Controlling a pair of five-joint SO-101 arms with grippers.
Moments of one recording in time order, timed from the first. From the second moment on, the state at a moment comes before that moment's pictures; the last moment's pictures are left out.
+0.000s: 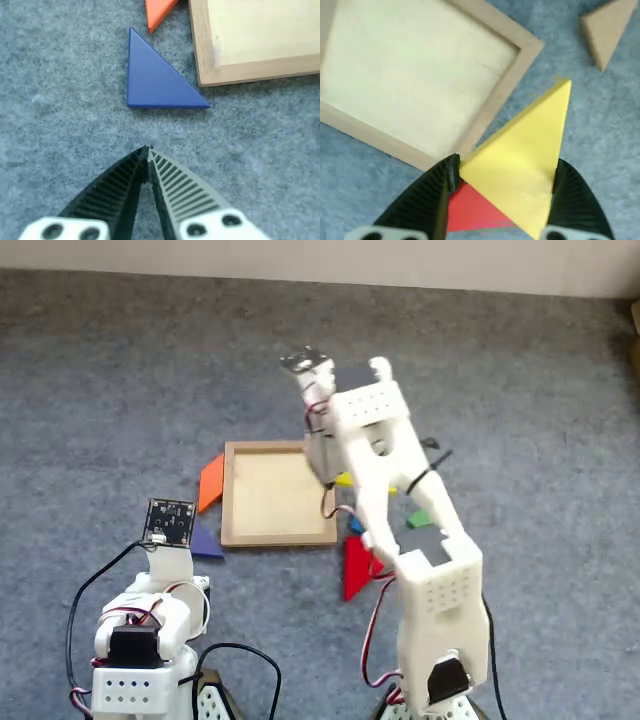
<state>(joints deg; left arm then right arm) -5.7 -102.4 96.0 76.0 2.2 -29.7 30.6 -29.7 93.1 12.8</state>
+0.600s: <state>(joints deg) -5.7 -102.4 96.0 76.0 2.2 -39.6 39.1 -29.8 77.8 -26.2</state>
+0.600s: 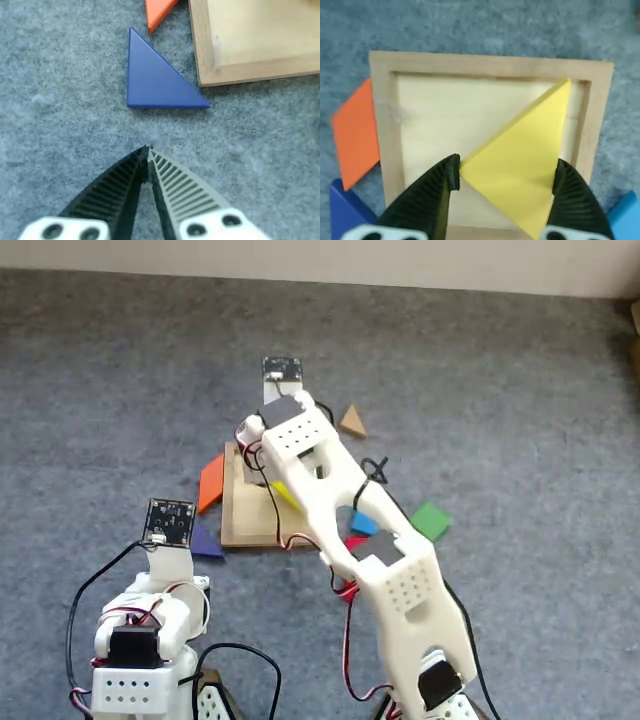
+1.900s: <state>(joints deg) -5.7 -102.4 96.0 76.0 2.2 -36.4 33.0 -40.6 98.9 -23.3</state>
